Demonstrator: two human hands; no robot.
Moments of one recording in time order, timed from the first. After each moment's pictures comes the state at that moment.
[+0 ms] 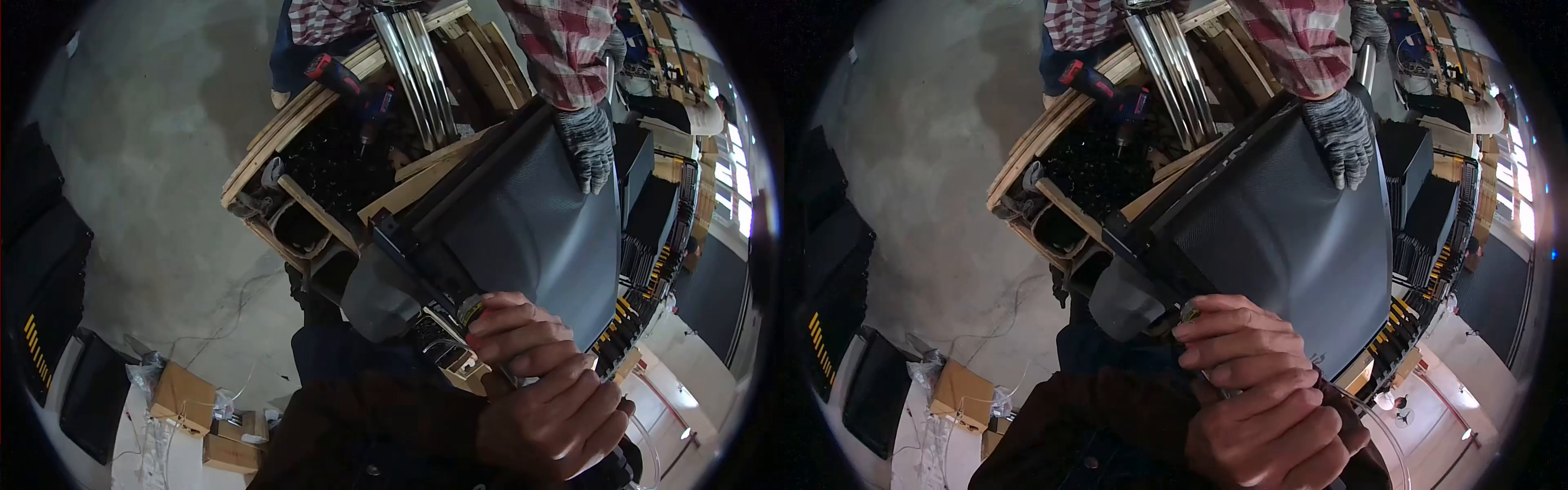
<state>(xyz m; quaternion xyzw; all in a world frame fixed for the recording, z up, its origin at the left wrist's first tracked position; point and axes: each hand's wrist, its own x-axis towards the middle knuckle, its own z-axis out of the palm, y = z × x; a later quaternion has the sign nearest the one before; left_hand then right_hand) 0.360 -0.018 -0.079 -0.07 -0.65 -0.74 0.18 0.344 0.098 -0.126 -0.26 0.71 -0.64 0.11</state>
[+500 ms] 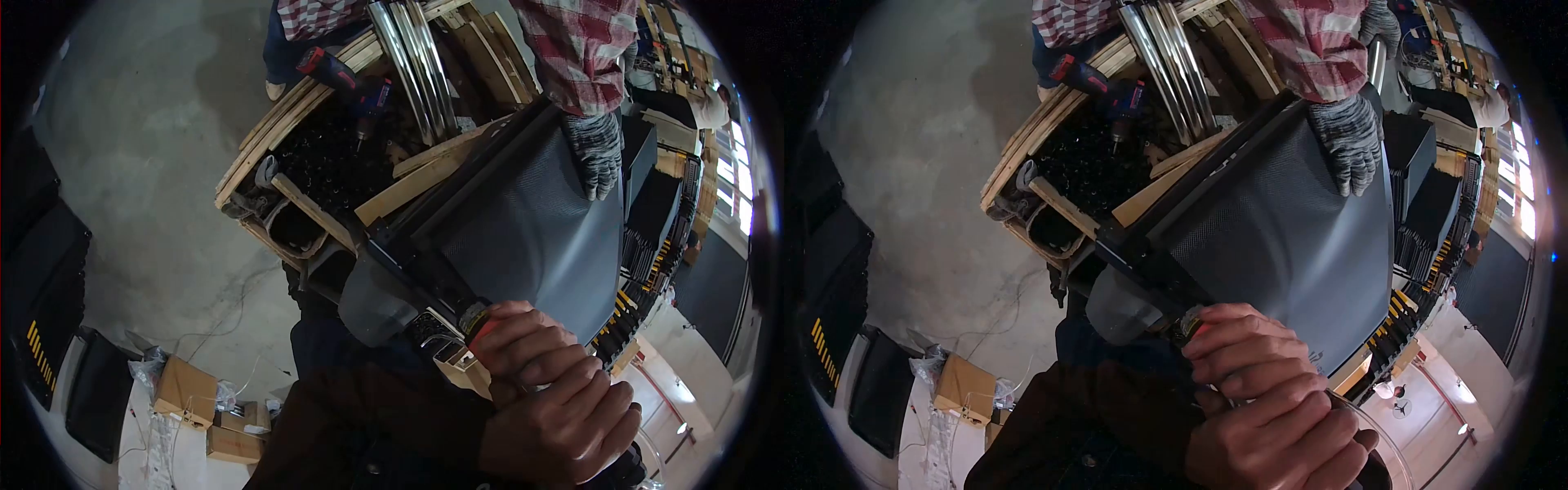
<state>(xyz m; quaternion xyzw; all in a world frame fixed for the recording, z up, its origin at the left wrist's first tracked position) 0.344 -0.006 -0.072 0.00 -0.64 -0.76 0.12 0.370 0.038 -0.107 -0.10 0.74 -0.66 0.10</state>
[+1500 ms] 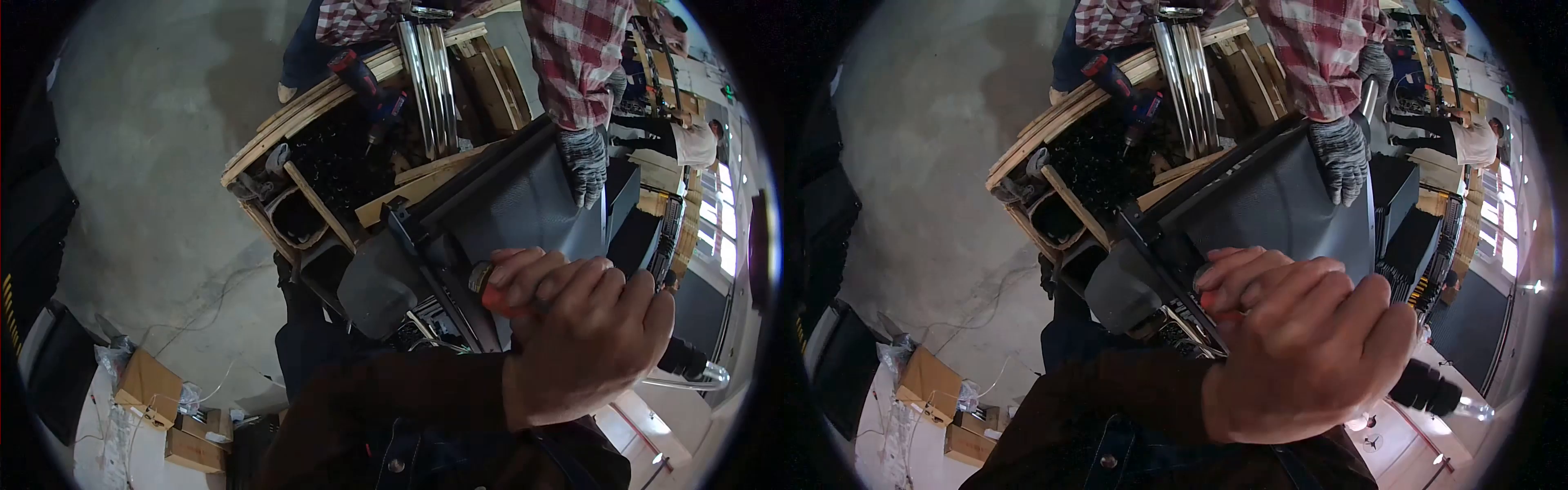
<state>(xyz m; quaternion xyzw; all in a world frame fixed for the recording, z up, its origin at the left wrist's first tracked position) 0.317 0.001 -0.079 0.03 -0.70 -0.67 0.22 0.317 0.076 -0.130 -0.19 0.70 -0.68 0.13</state>
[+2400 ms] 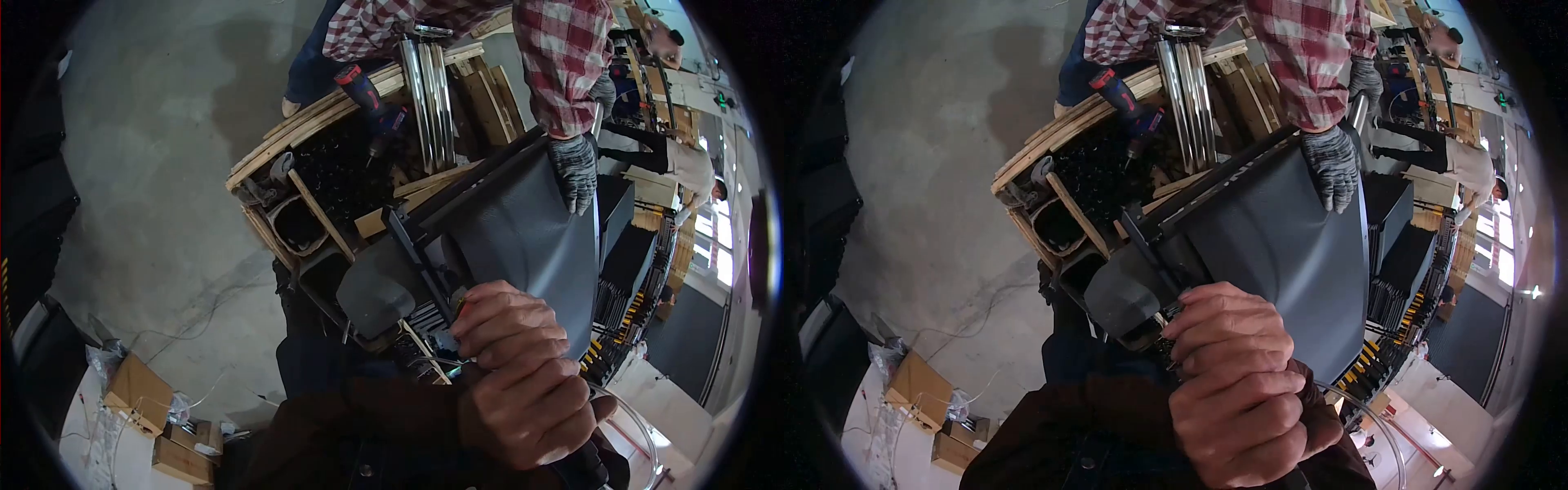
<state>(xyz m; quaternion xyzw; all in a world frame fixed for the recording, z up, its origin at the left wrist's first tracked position) 0.386 -0.024 -0.076 0.04 -0.60 -0.74 0.30 0.335 0.084 -0.139 -0.31 0.66 -0.67 0.15</state>
